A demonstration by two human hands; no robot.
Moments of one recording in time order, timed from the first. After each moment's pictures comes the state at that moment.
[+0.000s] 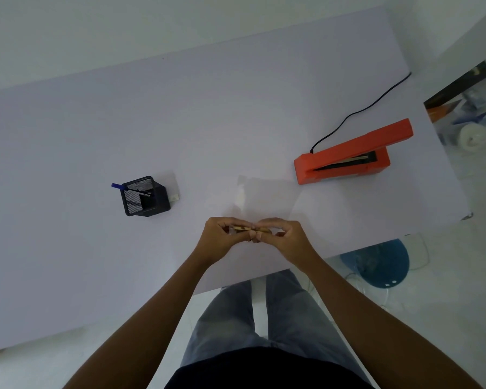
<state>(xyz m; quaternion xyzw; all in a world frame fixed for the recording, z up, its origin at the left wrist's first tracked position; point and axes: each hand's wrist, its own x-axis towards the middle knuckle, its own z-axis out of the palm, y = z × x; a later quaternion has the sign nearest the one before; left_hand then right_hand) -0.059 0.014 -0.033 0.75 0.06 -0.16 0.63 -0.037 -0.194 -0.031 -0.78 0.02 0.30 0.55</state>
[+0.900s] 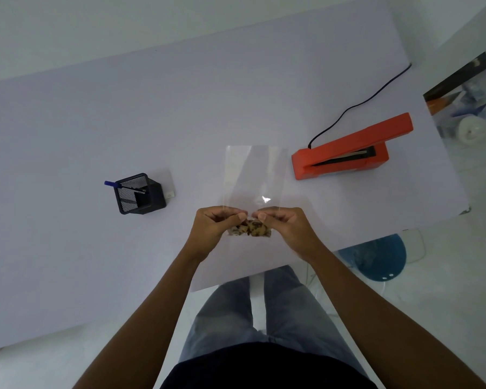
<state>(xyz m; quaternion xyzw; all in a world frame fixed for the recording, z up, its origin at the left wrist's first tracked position) -0.048 0.017 -0.008 0.69 0.16 -0.16 0.68 -0.017 -0.197 -0.006 -0.72 0.03 0.30 0.62</state>
